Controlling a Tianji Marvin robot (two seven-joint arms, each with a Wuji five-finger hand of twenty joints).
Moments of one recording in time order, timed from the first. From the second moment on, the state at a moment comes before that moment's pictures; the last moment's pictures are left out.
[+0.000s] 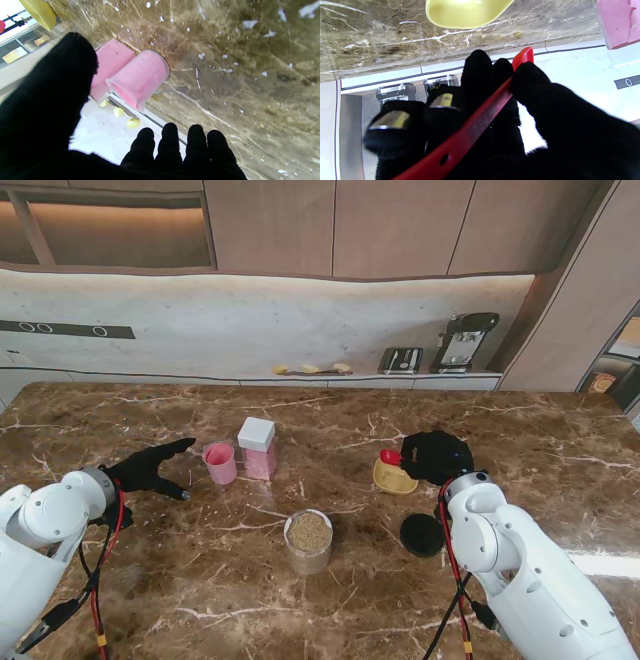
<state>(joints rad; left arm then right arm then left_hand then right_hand) 1.42 -1.01 -1.43 -1.36 0.45 -0.09 -0.46 -1.49 -1.09 1.22 -1.56 -0.86 0.12 -0.07 0.54 -0.77 0.71 -0.14 0.18 0.03 0.01 0.11 0.22 -0.02 0.19 0.18 0.16 0.00 0.12 0.33 0.00 -0.10 0.29 0.27 0.56 -0.56 1.04 -0.35 0.91 -0.11 0.90 0.70 1.31 -0.04 0.71 0.84 1.27 -0.01 1.35 0.85 1.07 0.10 1.70 0.64</state>
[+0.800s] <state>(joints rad) 1.32 -1.06 -1.24 -1.18 0.40 -0.04 -0.32 -1.49 -1.09 1.22 -1.55 -0.86 0.10 -0.07 0.49 -0.78 0.74 -0.16 0.18 0.06 -0.02 0.10 0.21 -0.02 0.15 0.17 0.13 0.00 0.11 0.33 -0.02 -0.11 0.22 0.32 0.56 -0.56 1.04 -0.35 0.91 -0.11 0.90 0.70 1.31 -0.04 0.71 0.84 1.27 -0.01 1.36 0.85 1.07 0.10 1.70 0.64</state>
